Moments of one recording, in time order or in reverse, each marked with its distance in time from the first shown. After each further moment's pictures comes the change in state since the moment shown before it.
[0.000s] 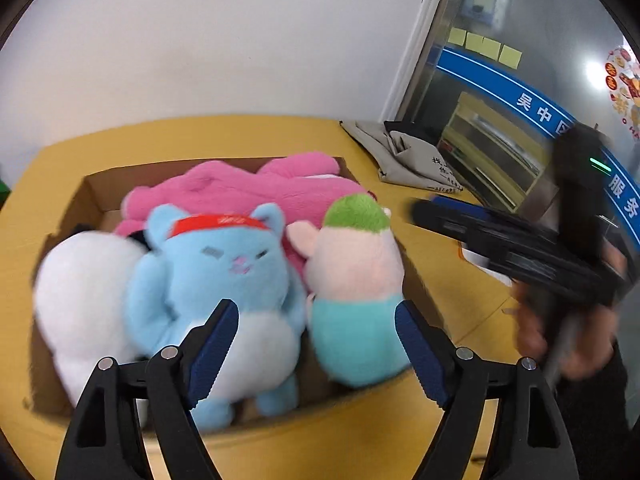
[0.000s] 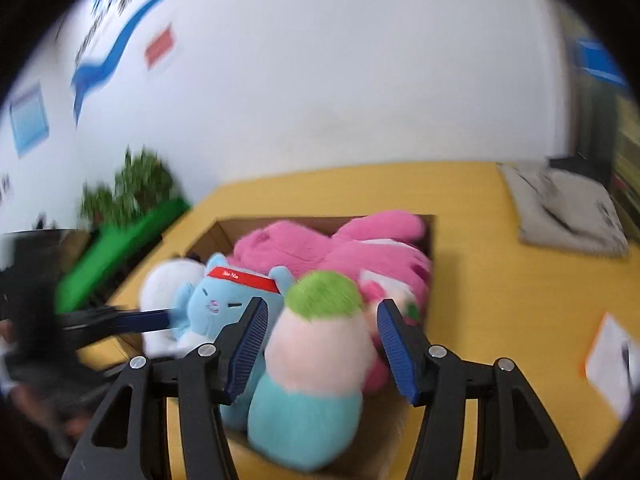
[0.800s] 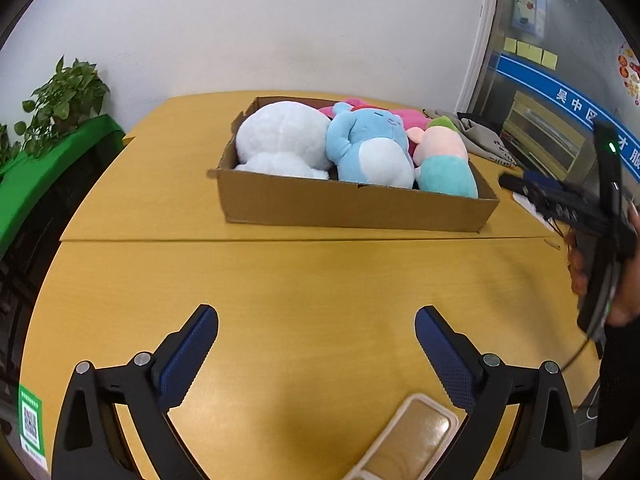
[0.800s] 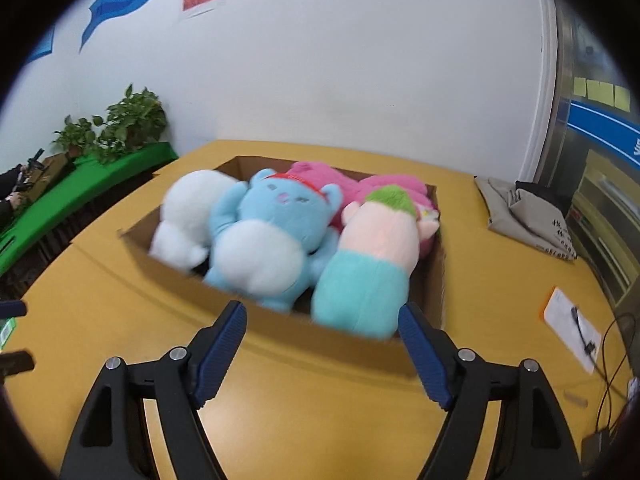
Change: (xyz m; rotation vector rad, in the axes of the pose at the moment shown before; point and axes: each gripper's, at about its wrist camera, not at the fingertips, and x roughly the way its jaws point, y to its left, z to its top) left arm -0.168 0.048 -0.207 -0.132 -0.041 0.247; right arm -0.093 0.132 -0.127 -0.131 -0.031 -0.186
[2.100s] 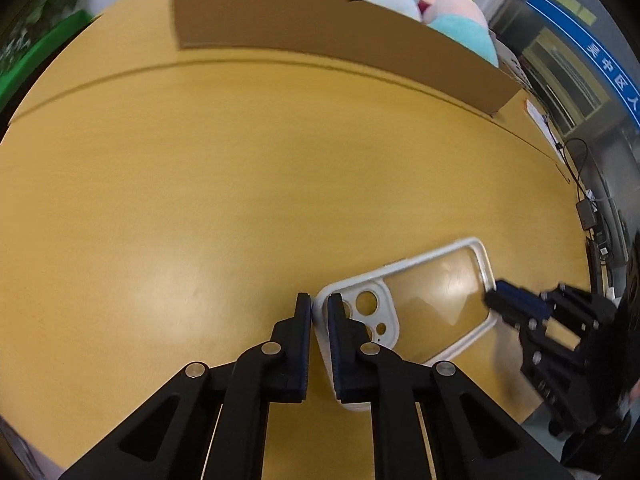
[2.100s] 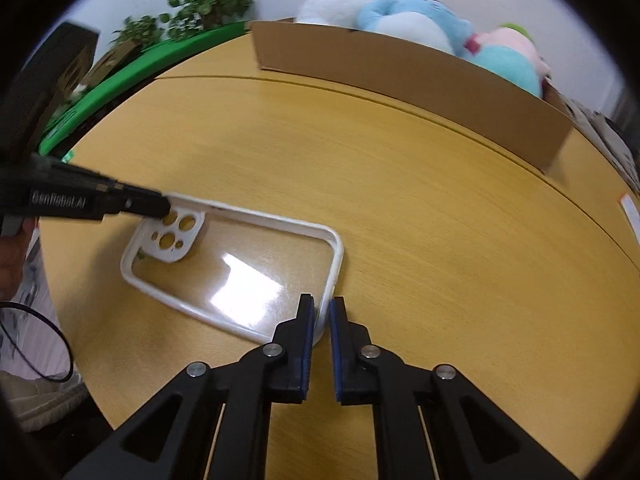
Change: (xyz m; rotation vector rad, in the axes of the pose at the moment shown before) left arm 0.097 -0.048 -0.062 -0.034 0.412 -0.060; right arm -0.010 0.089 -0.170 -0.129 0.363 0.164
